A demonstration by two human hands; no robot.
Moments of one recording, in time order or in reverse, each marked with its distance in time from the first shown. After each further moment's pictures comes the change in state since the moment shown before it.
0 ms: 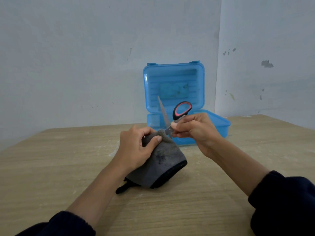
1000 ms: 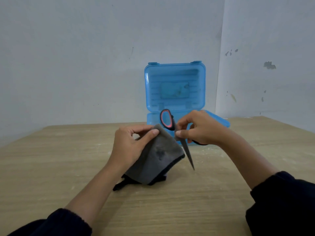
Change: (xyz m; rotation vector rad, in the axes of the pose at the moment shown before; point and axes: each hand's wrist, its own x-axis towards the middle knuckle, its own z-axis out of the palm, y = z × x) left_hand -0.005 0.011 0.002 -0.355 0.158 -0.162; right_hand 0.006 -0.016 -0.025 -0.939 -0.283 -0.258
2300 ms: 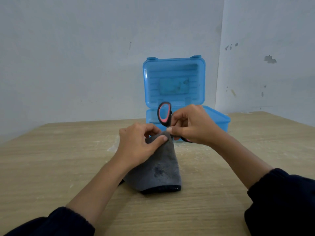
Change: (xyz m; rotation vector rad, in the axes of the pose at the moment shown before) left_hand -0.002 0.013 0.004 0.431 -0.193 0.051; right_hand 0.000 -0.010 0.019 0.102 0.147 -0.117
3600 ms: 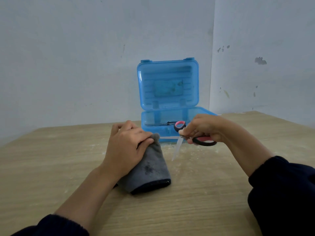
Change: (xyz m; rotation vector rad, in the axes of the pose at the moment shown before) left_hand -0.002 -0.029 0.003 0.307 0.141 0.366; right_hand 0.000 0.025 -0.029 0.470 -0.249 0.758
